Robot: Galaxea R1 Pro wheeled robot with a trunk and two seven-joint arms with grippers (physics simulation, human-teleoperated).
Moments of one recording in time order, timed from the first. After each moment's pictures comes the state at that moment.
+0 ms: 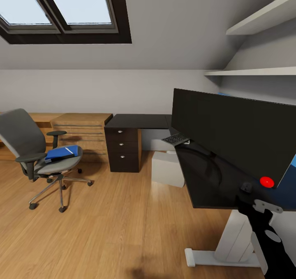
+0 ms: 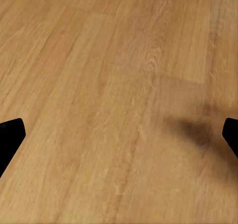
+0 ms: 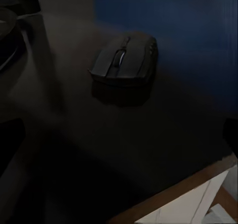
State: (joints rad) left arm -0.13 -0.05 0.05 -0.37 0.10 -0.46 0.12; right arm -0.36 -0.14 -0.40 -1.02 -0.07 -0.01 -0.04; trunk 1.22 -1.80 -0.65
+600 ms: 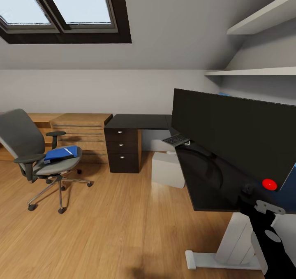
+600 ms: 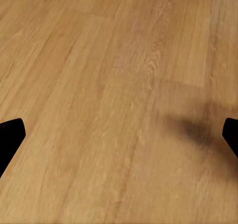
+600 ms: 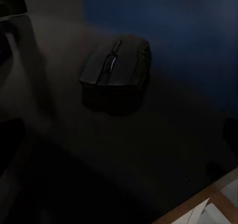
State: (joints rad) left arm -0.13 -0.05 0.05 -0.37 0.10 -0.46 0.12; right arm -0.36 -0.14 -0.40 -1.02 -0.07 -0.01 -0.09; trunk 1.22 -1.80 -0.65
